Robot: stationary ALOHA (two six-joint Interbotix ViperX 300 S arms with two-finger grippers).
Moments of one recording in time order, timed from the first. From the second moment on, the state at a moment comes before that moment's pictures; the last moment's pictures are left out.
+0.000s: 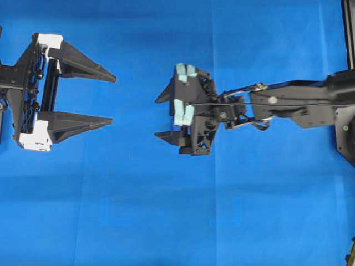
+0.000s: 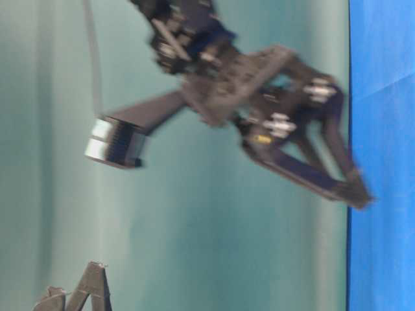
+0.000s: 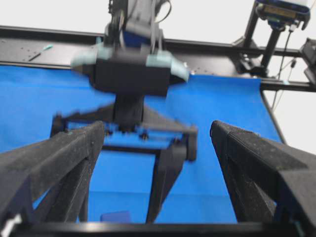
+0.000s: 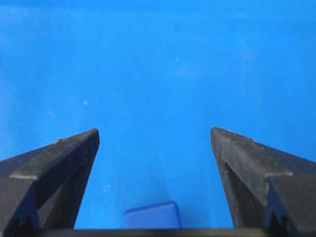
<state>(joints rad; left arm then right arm) -0.05 -0.62 0.84 0.01 -0.18 -0.10 0.01 0.04 0.51 -0.50 0.08 0.67</state>
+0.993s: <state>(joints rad) -0.06 -0.62 0.84 0.01 -0.18 -0.10 0.07 -0.47 0.62 -0.50 0.37 0.67</state>
